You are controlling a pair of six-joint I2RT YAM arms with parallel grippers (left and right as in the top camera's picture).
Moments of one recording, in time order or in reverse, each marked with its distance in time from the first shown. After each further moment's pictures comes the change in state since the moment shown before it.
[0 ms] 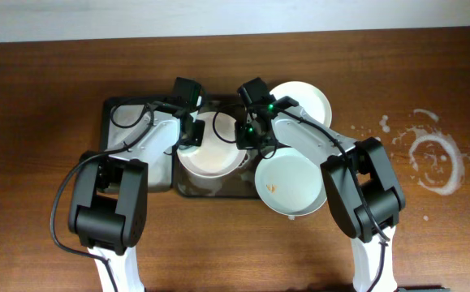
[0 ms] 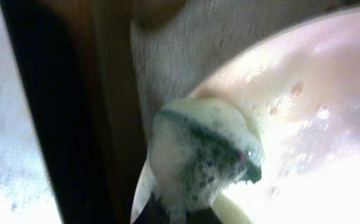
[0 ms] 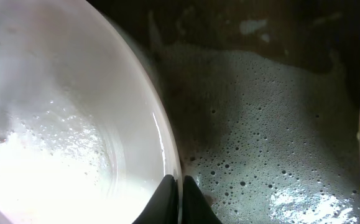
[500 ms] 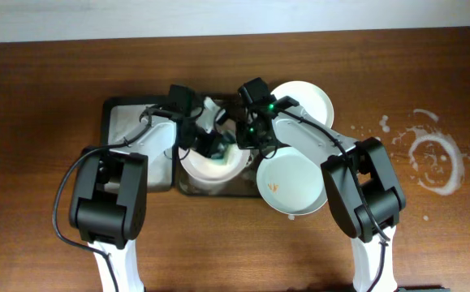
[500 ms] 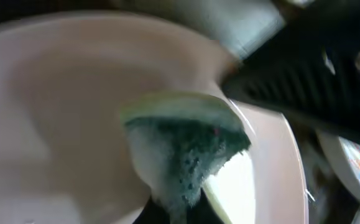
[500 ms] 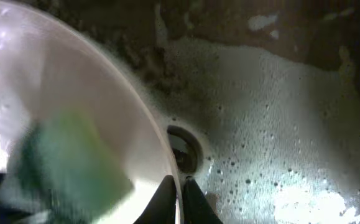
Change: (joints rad) left arm 0.029 0.035 -0.053 0.107 0.718 0.355; right arm -0.002 0.000 0.000 -0.003 0.012 -0.011
